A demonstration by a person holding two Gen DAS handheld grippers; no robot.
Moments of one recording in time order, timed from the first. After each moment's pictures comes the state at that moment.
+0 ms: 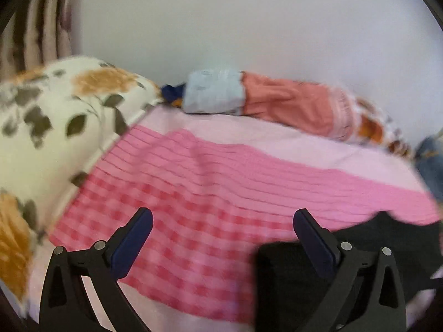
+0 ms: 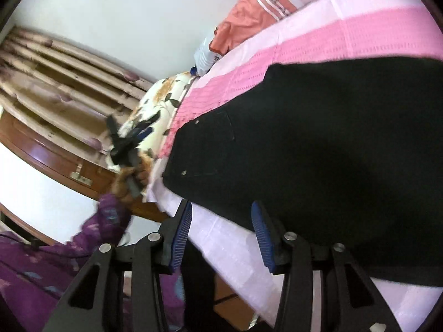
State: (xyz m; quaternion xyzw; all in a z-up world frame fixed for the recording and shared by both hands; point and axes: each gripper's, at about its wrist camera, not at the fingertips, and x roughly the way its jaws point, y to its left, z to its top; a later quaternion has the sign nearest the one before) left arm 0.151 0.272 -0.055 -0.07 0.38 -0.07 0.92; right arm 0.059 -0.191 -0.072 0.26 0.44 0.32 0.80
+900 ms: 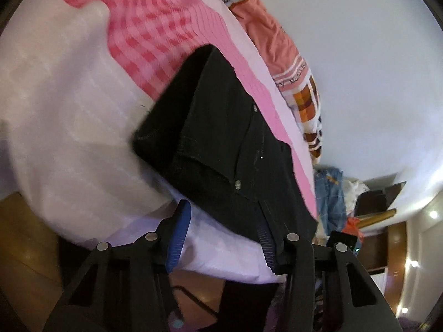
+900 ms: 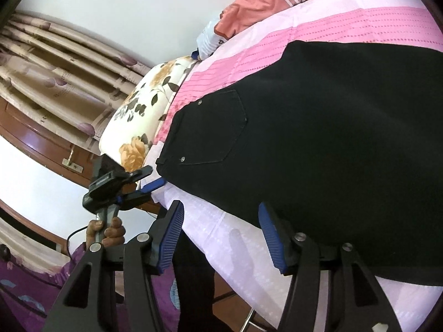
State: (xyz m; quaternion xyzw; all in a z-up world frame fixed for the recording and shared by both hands) left arm 0.021 0.244 -0.139 -0.41 0.51 -0.19 0.73; right arm 0.069 -0.147 -0.087 0.24 0.46 0.33 0.79
